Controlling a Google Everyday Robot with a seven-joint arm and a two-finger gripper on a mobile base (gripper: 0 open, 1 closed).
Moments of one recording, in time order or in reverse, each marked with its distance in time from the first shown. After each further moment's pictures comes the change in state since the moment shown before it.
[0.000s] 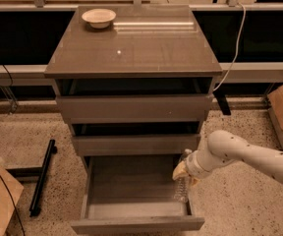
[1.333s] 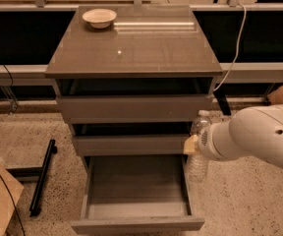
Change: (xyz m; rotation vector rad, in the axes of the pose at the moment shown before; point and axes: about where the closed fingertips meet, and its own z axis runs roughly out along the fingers) arm 0.072 0.113 -0.237 0.133 -0.424 -0.245
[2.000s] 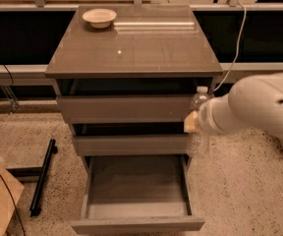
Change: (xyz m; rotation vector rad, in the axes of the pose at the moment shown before) arm -0.055 0.018 -0.026 0.017 -0.057 -0.089
